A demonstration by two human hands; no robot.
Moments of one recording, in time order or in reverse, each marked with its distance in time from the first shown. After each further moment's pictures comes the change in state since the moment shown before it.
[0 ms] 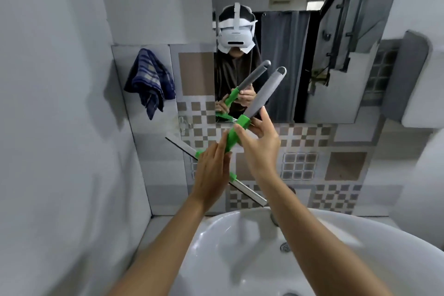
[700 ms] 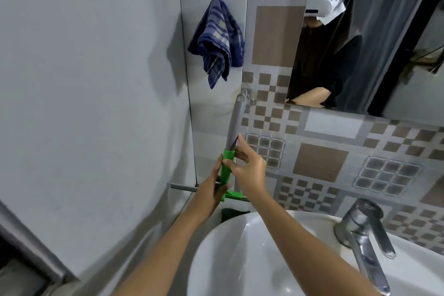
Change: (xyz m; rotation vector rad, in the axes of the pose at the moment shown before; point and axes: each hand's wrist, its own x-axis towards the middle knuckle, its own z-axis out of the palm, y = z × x) left_hand -0.107 -0.104 -0.038 -0.208 -0.265 -0.723; right_hand -0.062 0.105 0.117 -0.110 -0.479 0.185
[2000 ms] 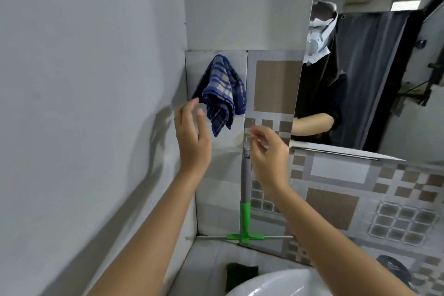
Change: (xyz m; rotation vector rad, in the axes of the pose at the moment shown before) left_hand 0.110 0.132 -0.114 -0.059 0.860 0.477; right_hand 0.083 -0.079 -0.028 -0.065 0.227 -0.373
